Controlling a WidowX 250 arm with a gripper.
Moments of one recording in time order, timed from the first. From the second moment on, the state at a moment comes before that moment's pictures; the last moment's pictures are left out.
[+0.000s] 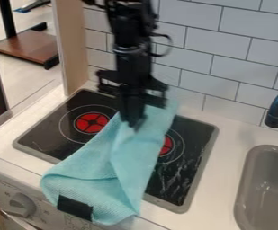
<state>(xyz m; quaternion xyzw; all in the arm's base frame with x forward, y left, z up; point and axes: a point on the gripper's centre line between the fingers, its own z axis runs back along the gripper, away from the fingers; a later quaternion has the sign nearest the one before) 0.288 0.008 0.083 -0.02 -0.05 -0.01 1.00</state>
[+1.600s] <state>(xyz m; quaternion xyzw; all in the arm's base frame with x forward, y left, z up) 0.303 0.038 0.030 -0.01 0.03 0.03 1.00</state>
